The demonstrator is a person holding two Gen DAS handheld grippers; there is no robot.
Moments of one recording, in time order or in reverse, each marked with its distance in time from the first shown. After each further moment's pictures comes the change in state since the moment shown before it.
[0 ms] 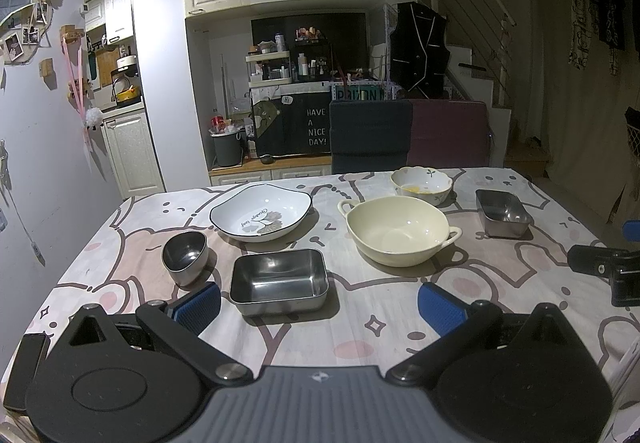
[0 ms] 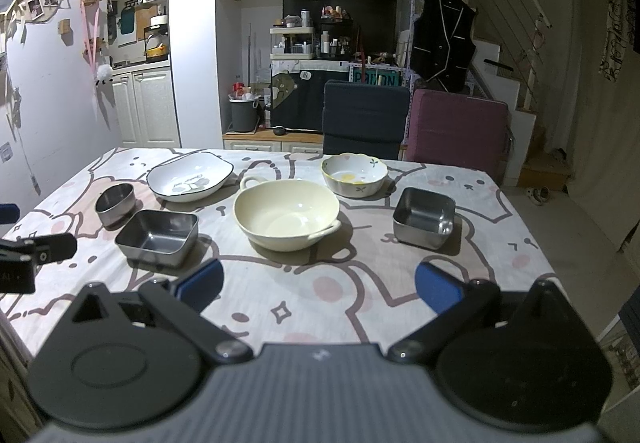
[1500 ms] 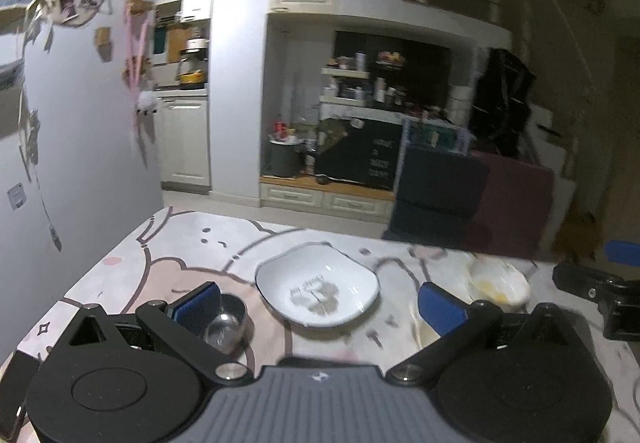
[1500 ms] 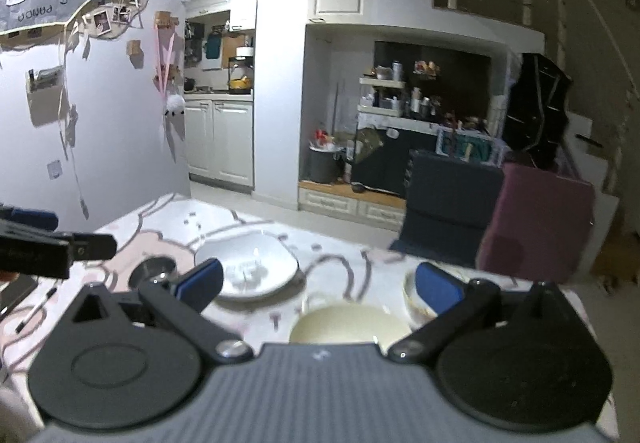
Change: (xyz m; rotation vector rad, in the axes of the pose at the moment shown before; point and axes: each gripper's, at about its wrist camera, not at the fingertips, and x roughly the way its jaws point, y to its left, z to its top) left arm 0.110 0.085 0.114 -0.260 -0.049 0.134; right arm 0.119 0.035 0.125 -0.163 -0.148 0.249
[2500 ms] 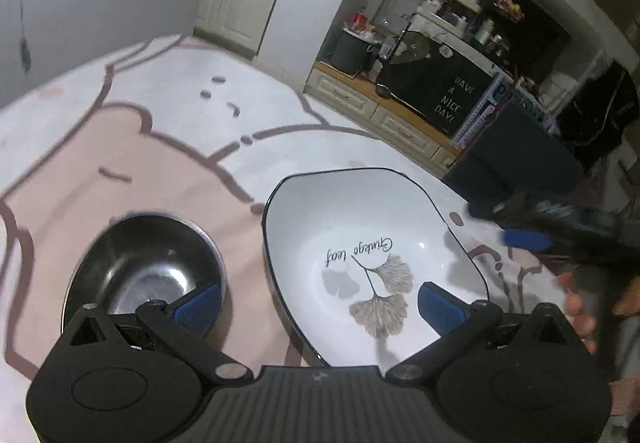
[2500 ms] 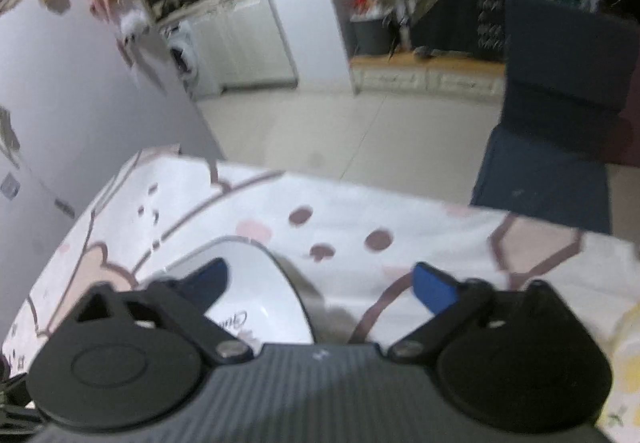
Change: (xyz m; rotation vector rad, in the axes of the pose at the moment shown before) left arm 0.260 0.071 -0.038 -0.405 0.321 0.028; right arm 0.439 -0.043 0.033 0.175 0.434 0.253
